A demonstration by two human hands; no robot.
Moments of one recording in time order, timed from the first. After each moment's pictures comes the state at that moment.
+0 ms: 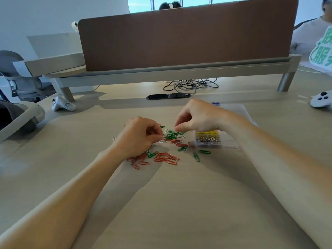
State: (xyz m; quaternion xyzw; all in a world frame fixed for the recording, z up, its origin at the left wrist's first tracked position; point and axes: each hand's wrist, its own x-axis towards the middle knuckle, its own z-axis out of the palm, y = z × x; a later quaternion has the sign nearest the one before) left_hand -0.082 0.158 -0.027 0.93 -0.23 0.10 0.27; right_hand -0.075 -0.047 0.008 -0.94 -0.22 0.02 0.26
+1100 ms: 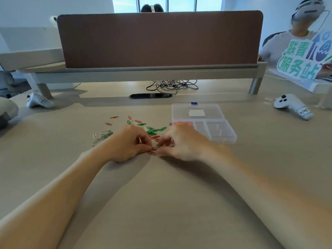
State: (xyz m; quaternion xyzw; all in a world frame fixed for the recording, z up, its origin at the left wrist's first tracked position) left_hand -0.093 0.149 -0.041 0.92 -0.33 0.02 0.20; right_hand -0.131 -0.049 -0.039 -0.95 -0.24 -0.06 0.20
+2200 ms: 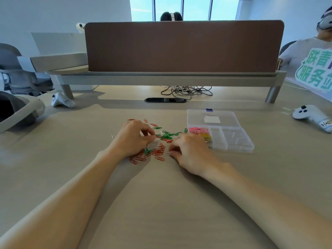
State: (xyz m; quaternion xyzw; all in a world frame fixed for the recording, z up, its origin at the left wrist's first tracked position) left_hand -0.084 0.169 -0.043 0.94 -0.19 0.15 0.24; right_hand -0.139 -0.021 -0.052 -0.95 -0.20 -0.16 0.17
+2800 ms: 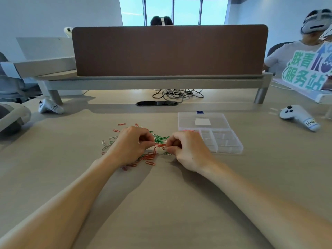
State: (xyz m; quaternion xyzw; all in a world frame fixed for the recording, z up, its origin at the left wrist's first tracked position) left_hand -0.093 0.148 -0.038 0.92 -0.24 0.13 0.28; right_hand -0.138 -0.036 -0.043 -0.92 -0.16 -0.16 0.33
